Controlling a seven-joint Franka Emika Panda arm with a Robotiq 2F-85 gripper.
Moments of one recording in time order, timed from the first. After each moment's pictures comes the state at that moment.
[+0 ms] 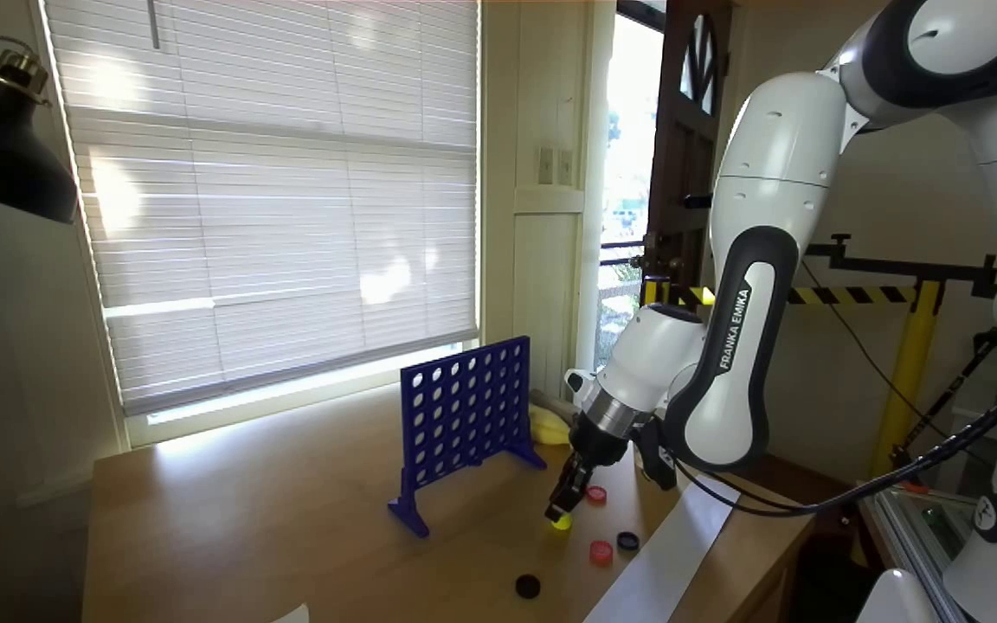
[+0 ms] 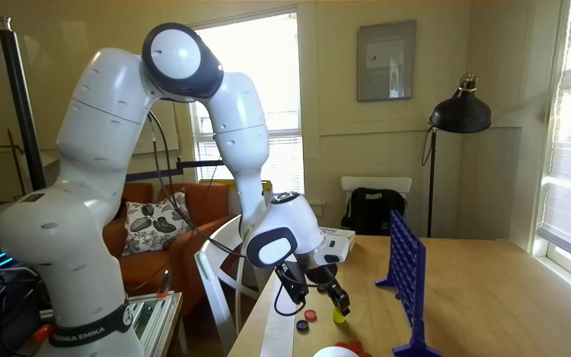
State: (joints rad) arm 0.08 0.46 0.02 -2.53 0.01 3.43 -0.07
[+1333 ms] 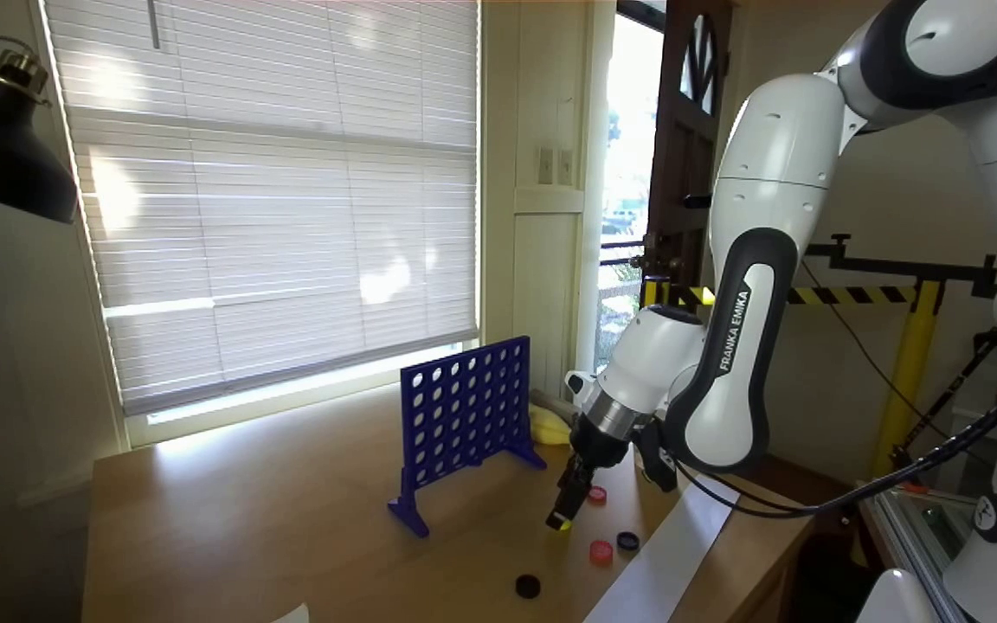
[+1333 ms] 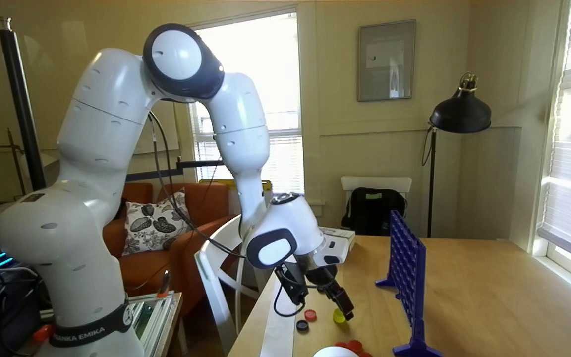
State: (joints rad) arm 0.08 0.47 0.02 -2.53 0.01 3.43 -0.07
